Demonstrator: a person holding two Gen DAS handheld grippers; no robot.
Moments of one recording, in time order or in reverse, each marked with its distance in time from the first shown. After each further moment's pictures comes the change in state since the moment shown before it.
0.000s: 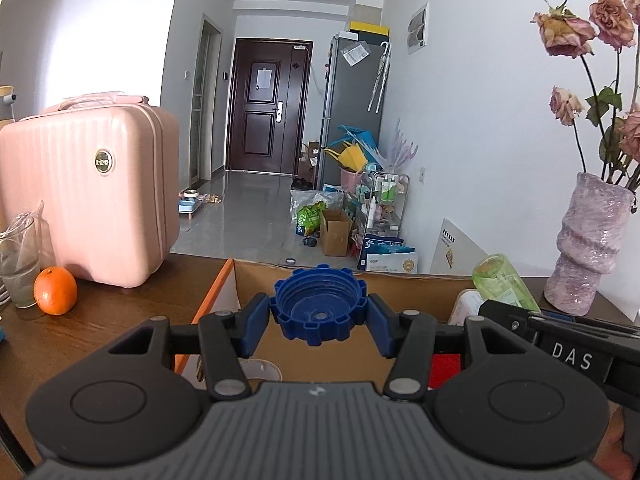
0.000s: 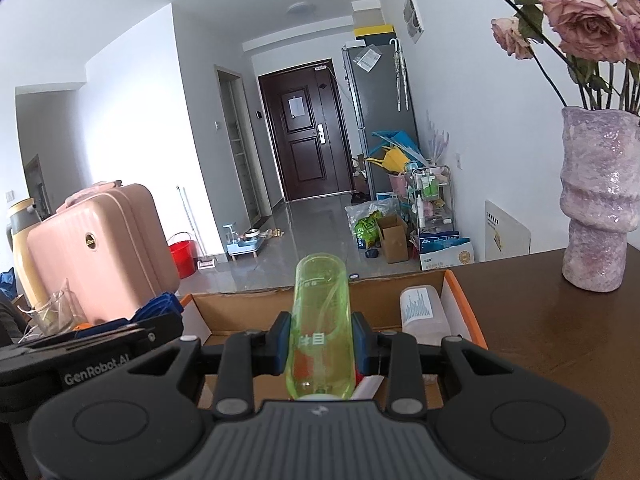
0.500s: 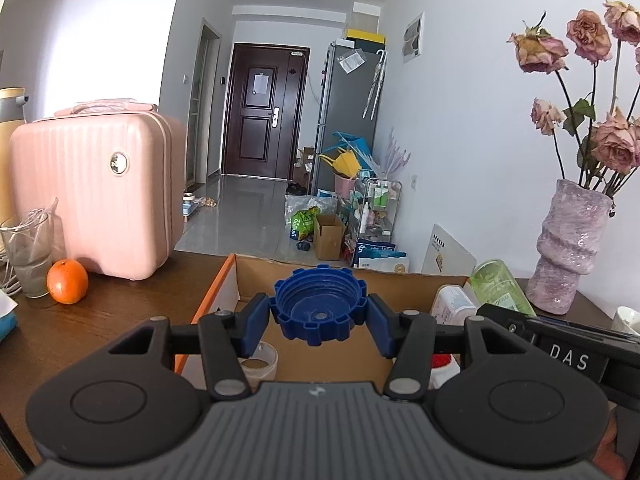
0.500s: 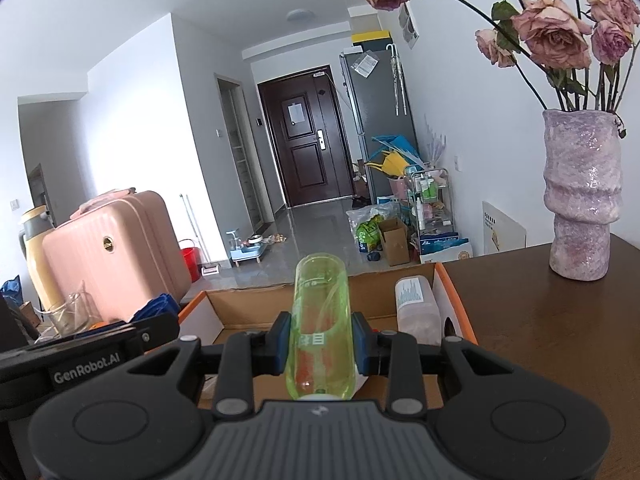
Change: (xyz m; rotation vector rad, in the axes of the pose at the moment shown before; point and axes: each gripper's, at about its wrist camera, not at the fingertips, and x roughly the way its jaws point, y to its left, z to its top) left arm -0.041 -0.003 -0.008 -0.012 -0.018 -0.020; right arm -0.037 -0.002 -0.009 0.023 -0.017 0.007
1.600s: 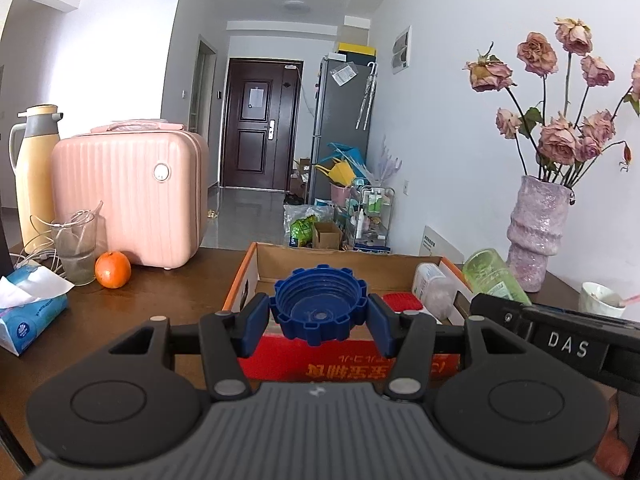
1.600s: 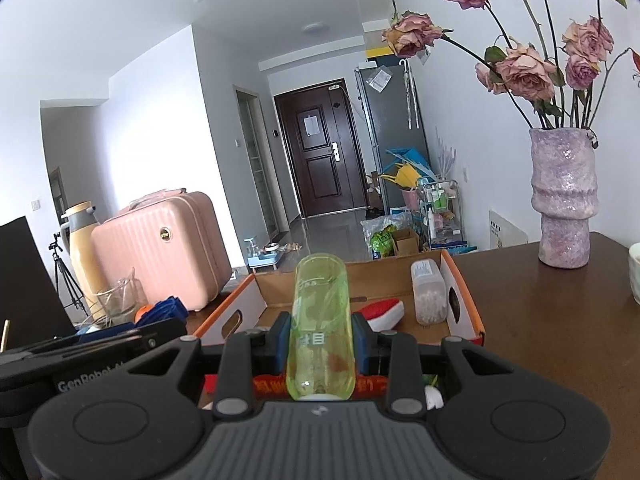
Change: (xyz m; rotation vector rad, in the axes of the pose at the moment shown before) left arm -0.110 0.010 -0.027 0.028 -0.036 -0.006; right arm -0.101 0.032 -0.033 -0.015 -0.047 0.038
